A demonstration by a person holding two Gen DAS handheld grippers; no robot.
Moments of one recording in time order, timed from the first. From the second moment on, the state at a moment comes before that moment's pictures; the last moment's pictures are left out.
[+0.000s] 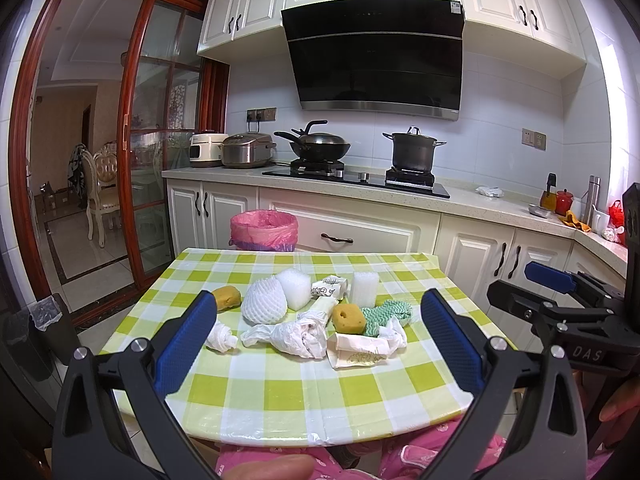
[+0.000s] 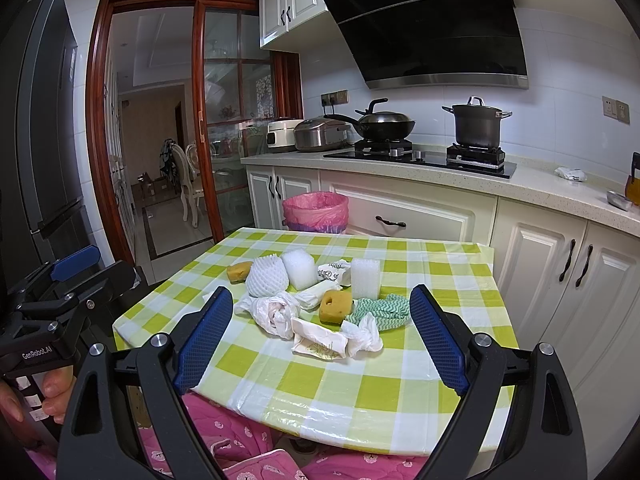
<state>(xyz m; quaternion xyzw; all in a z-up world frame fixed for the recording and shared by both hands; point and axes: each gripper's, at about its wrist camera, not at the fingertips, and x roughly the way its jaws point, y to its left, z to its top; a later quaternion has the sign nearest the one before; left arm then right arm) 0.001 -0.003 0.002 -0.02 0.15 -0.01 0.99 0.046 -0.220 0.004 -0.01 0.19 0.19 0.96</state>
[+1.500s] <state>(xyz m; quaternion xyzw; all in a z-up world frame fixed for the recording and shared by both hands) 0.061 0.028 -0.031 -0.07 0.23 -0.01 0.97 0.107 -0.217 -0.040 0.00 0.26 0.18 0.95</state>
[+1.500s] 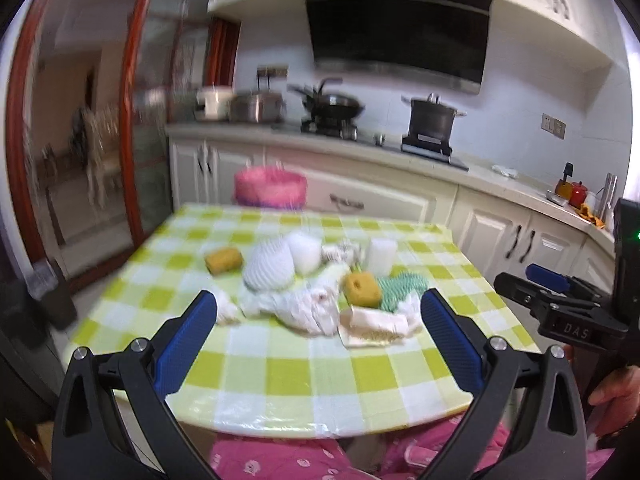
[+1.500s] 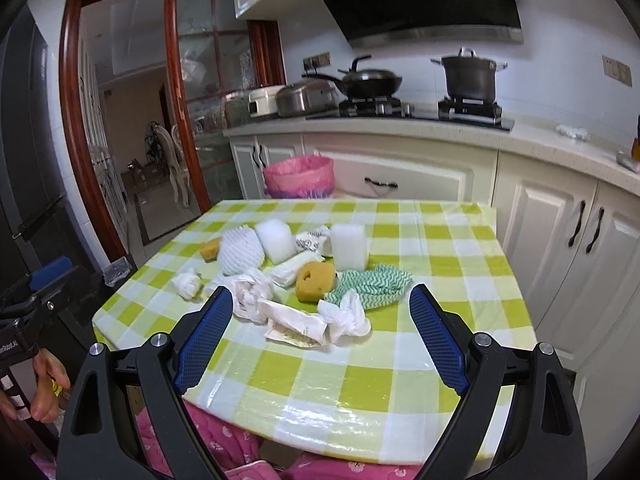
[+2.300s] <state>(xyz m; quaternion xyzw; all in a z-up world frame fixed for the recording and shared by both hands) 0.211 0.134 -0.151 -0.09 0.37 0.17 0.91 0.255 -0.207 -0.150 0.06 0.40 0.13 0.90</state>
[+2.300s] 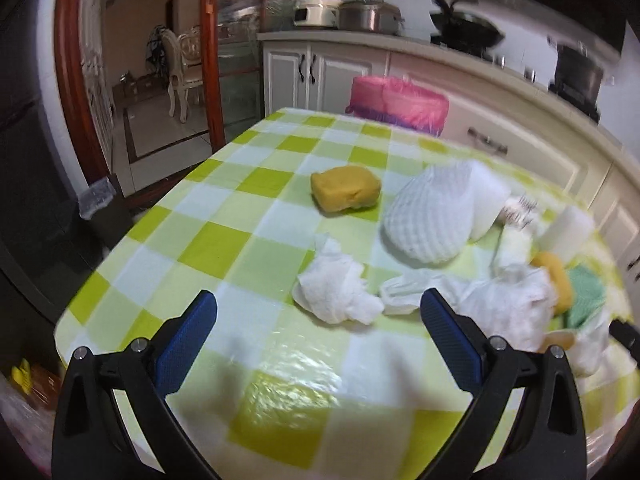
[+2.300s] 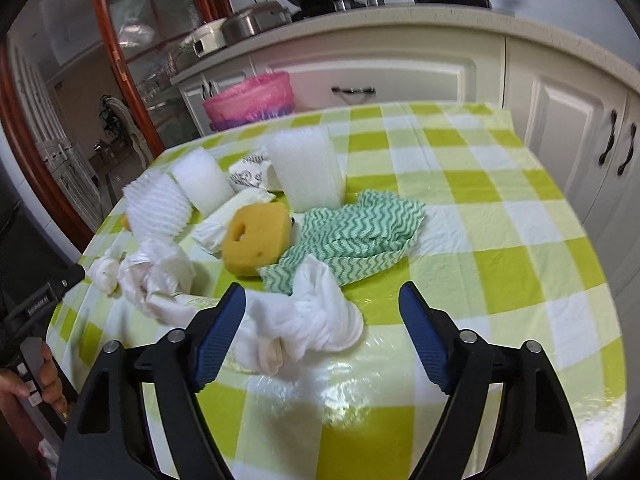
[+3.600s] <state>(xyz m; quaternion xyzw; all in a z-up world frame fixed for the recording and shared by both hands) 0.277 0.019 -0.167 -0.07 0.40 0.05 0.91 0.244 -0.245 -0.147 0.10 0.38 0.14 0.91</state>
